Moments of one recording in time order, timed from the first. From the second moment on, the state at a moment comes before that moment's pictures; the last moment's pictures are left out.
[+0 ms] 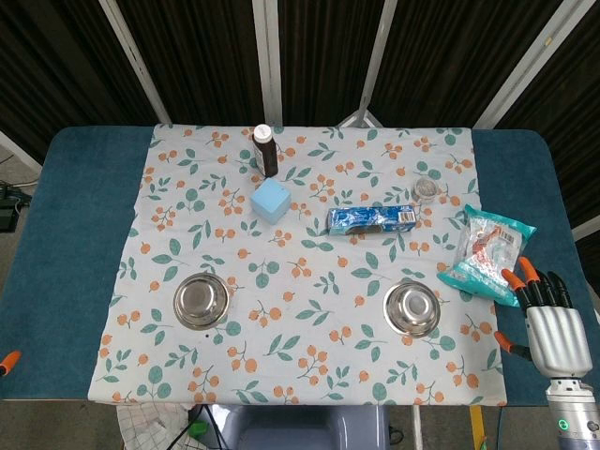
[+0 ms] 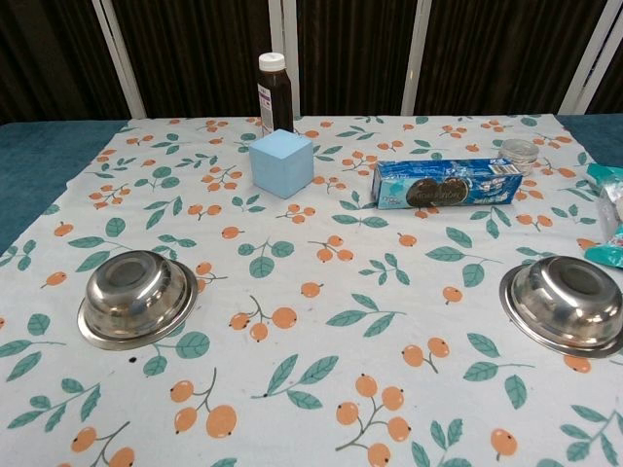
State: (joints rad) left arm 0.11 -1.02 -0.02 -1.71 1.58 1.72 0.09; right arm 0.08 -1.09 0.08 -1.76 -1.49 1.49 -0.22
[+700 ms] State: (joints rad) left arm 0.11 -1.04 -0.02 -1.68 1.61 1.76 0.09; right arm 0.09 -1.09 0.06 -1.80 -1.48 1.45 -0.16
